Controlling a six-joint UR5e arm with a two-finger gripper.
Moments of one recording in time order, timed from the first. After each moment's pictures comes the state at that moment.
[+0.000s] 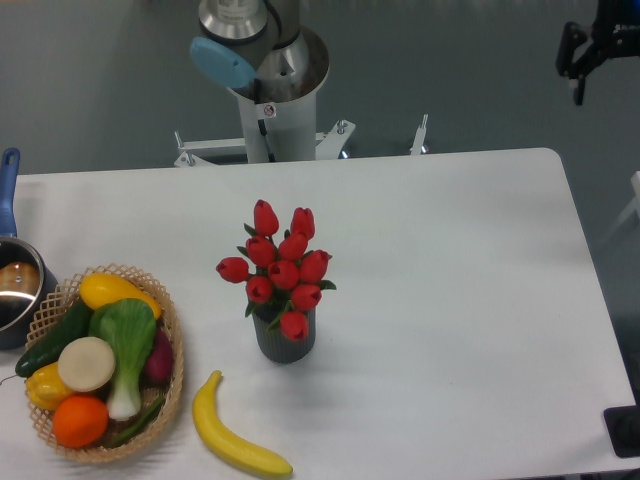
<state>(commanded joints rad) 3.14 -1.69 -1.48 -1.27 1.34 1.22</state>
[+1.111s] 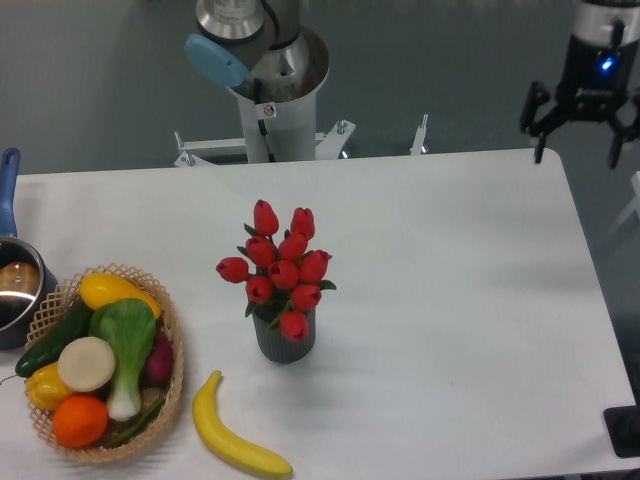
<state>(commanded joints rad) 3.04 -1.71 -1.71 -1.01 1.12 1.19</state>
